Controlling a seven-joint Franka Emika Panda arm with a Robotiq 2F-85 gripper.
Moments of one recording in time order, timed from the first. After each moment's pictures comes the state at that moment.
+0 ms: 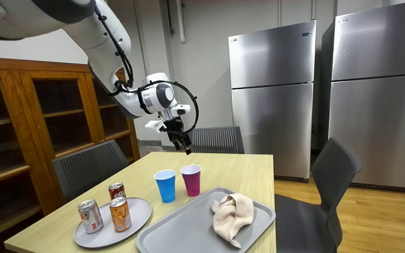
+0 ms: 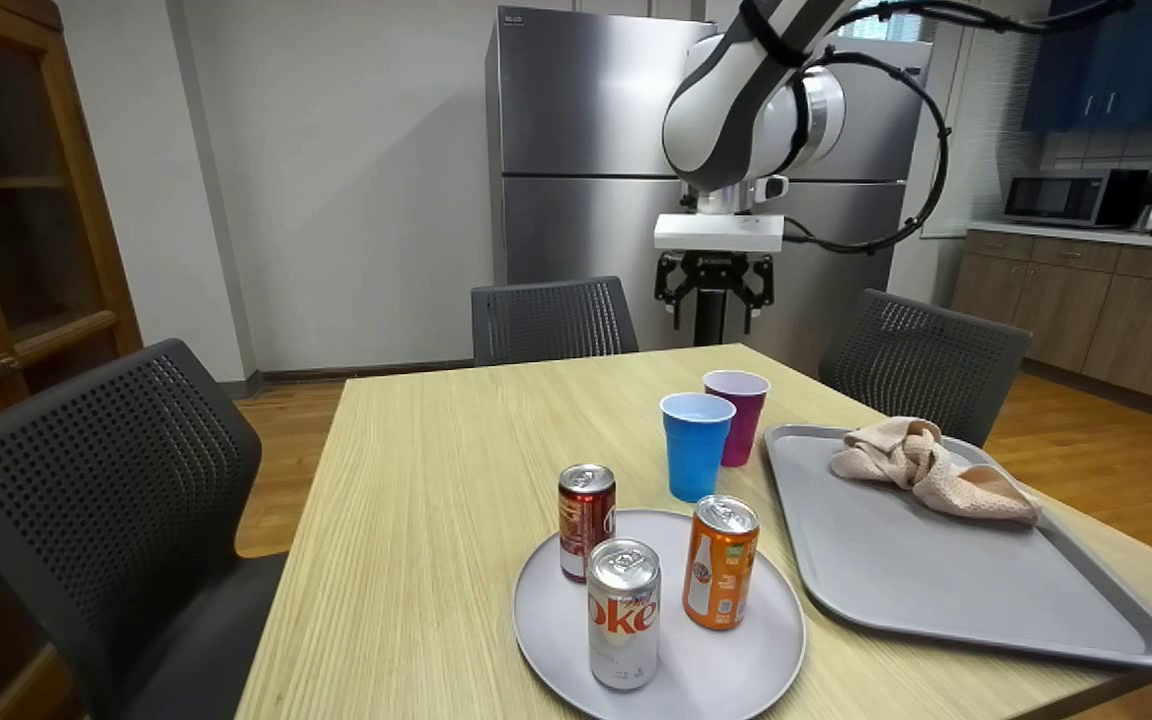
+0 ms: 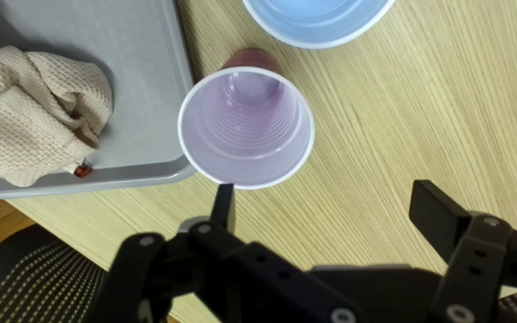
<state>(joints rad) 0.14 0.51 -0.11 -1.78 -0.18 2.44 0.75</state>
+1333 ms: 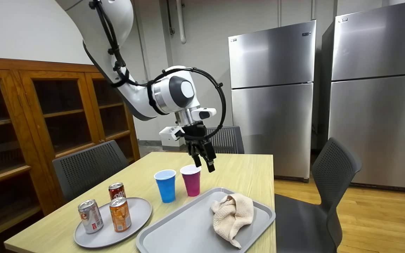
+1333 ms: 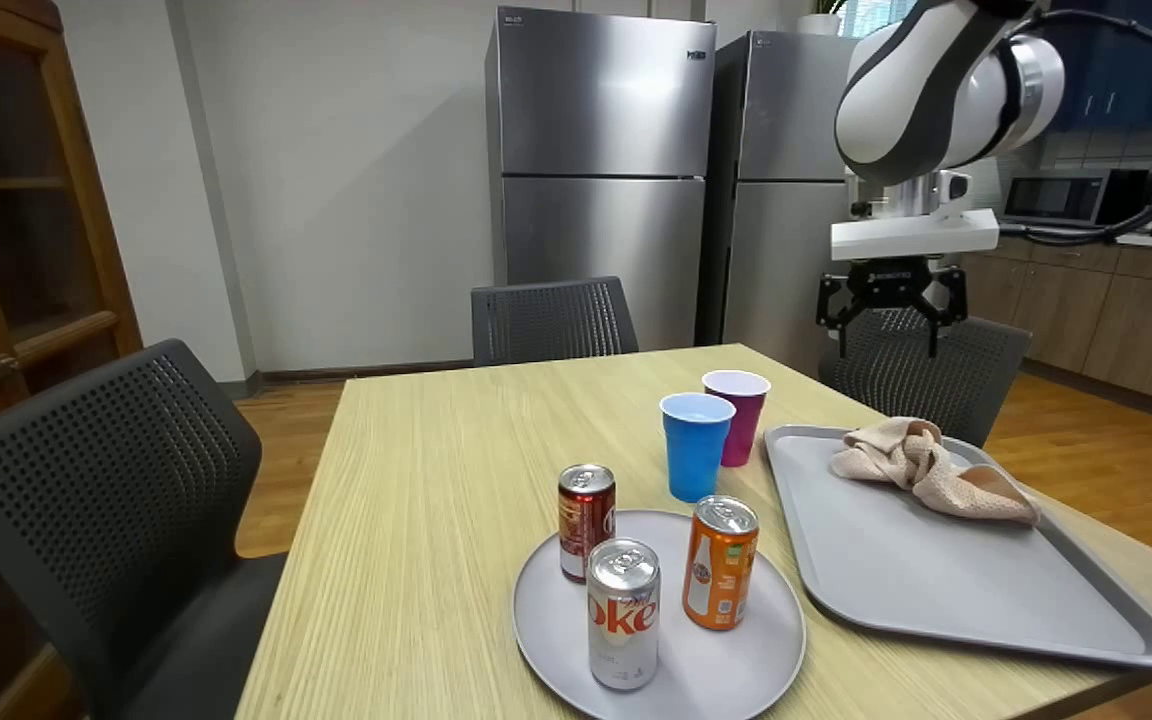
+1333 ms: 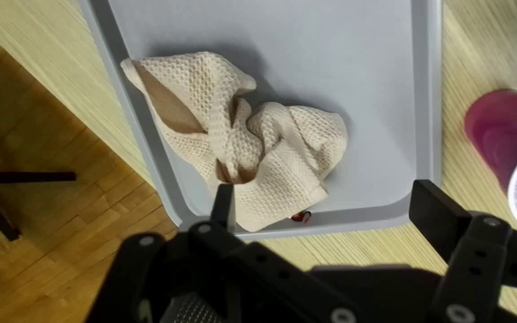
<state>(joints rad) 0.02 0.24 -0.22 -2.19 -0.24 2.45 0.65</state>
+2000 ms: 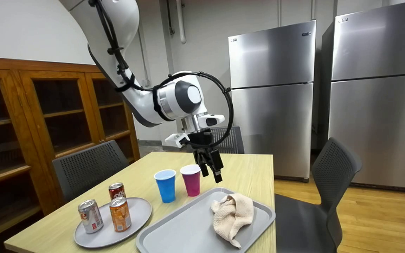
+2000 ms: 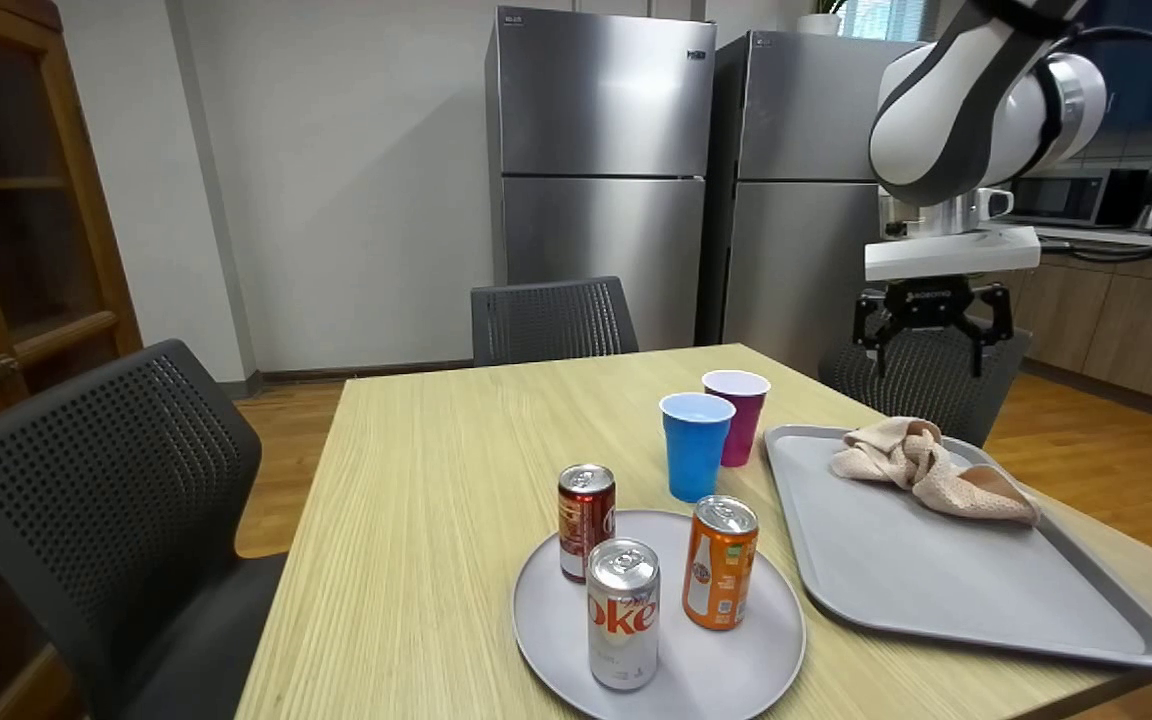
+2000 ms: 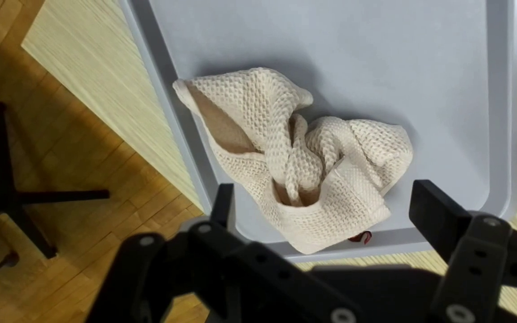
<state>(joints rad) 0.00 0.24 -0.26 -2.24 -0.27 2.45 0.68</state>
